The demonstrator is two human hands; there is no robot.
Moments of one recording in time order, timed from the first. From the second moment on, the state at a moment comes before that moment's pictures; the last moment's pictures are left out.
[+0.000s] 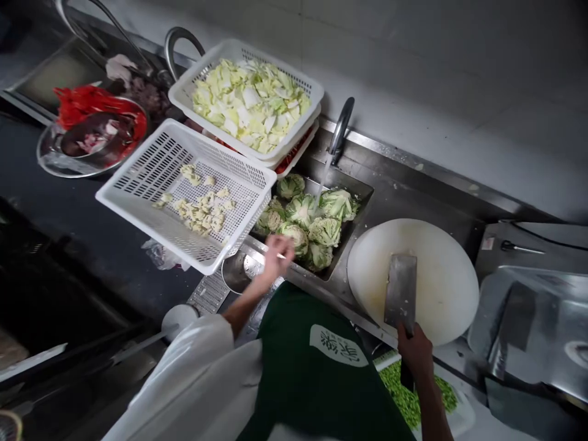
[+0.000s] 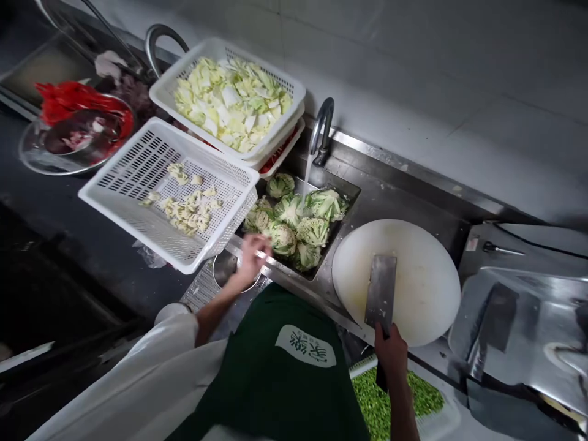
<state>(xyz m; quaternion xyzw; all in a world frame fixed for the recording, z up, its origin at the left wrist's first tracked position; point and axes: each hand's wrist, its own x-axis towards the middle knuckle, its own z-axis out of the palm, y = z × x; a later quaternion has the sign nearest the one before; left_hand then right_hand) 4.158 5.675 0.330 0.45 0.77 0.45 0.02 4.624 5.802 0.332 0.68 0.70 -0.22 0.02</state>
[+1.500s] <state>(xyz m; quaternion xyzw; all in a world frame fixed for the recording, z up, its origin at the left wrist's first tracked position) 4.200 5.901 0.116 0.70 0.68 0.13 0.17 4.611 5.804 0.326 0.72 0.66 -0.22 -0.04</state>
